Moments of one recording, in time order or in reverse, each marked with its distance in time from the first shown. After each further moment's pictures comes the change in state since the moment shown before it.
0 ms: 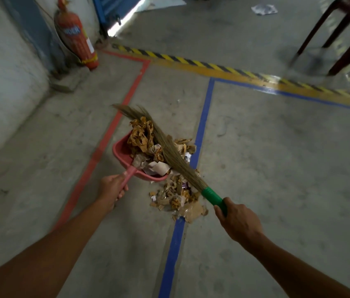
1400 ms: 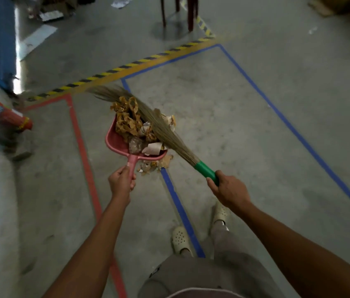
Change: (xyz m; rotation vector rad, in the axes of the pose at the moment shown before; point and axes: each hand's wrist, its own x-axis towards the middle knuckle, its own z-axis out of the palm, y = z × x) left_hand -0.392 0.195 -0.158 0.012 -0.374 0.155; right_hand -0.500 -0.090 -0.200 0.328 0.222 0.512
